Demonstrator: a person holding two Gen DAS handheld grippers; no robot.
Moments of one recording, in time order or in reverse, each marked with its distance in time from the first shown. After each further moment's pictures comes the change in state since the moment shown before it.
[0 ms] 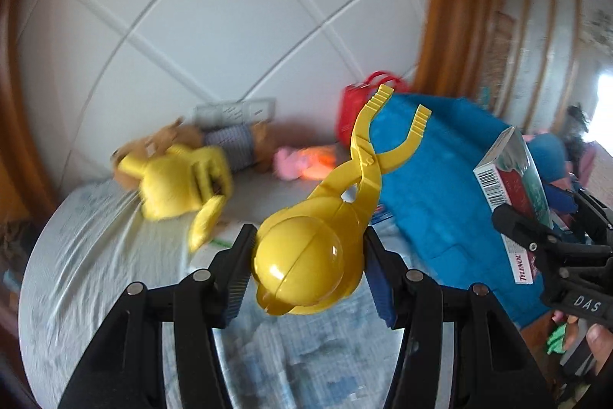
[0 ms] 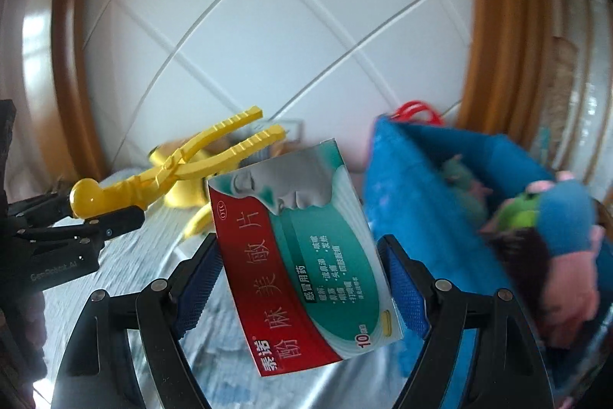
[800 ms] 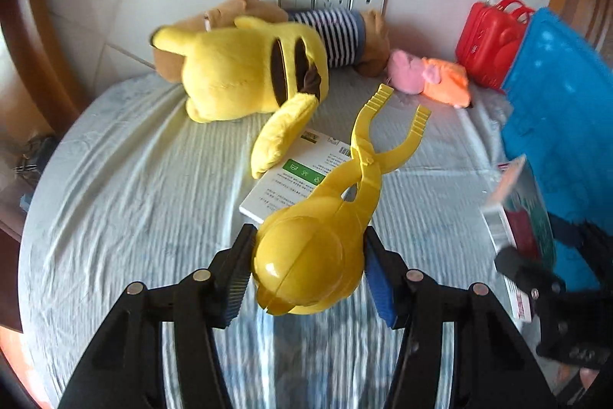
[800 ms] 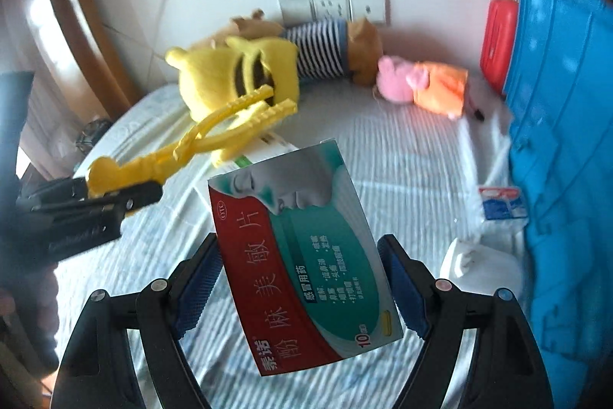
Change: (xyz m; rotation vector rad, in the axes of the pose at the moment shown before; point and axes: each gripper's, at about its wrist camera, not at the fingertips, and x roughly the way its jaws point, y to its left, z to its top) left arm 0.164 0.122 -0.062 -0.204 0.330 0.290; right arm 0.263 0.055 -0.059 -0.026 0.362 0.342
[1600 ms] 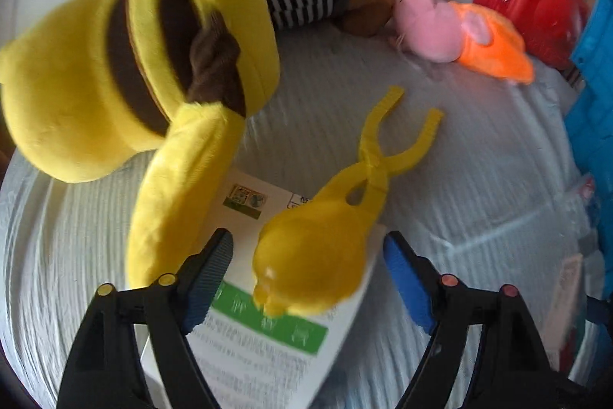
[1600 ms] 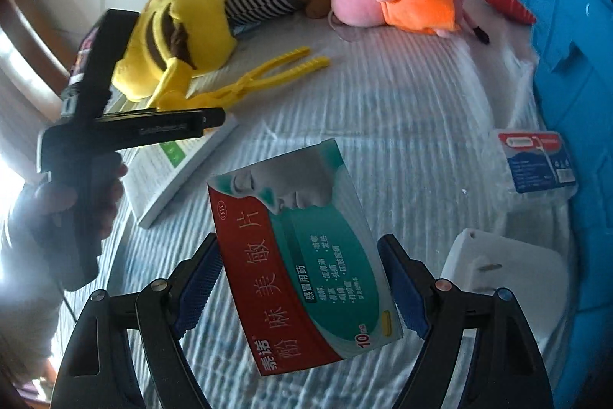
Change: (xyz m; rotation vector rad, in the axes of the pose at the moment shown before) left arm 0.233 -0.040 0.081 0.105 0.133 -0.033; right arm 0.125 -0.096 -0.010 0.134 0.177 0.053
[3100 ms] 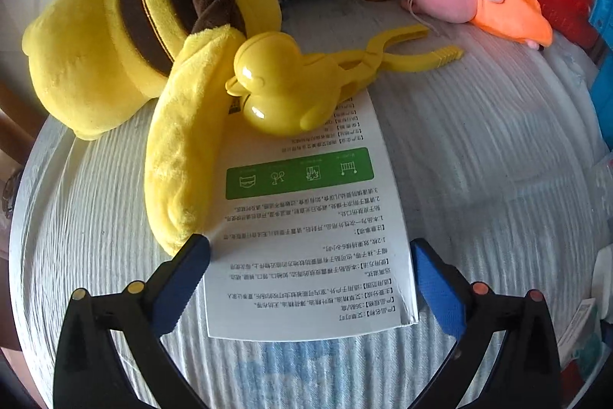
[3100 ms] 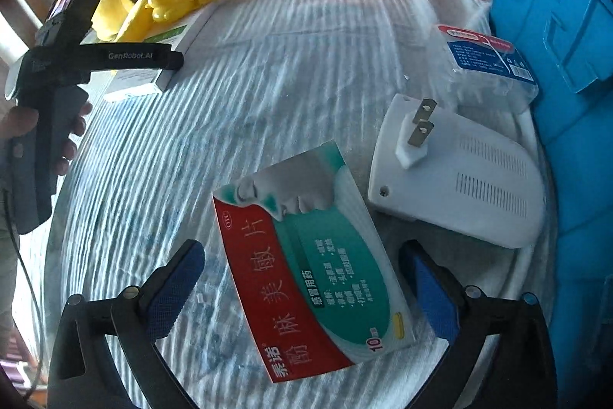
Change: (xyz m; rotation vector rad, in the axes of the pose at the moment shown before) left arm -0.005 -0.022 -0.030 -0.005 0.052 0.156; right arm -0.015 -0.021 -0.072 -0.038 0.117 -0.123
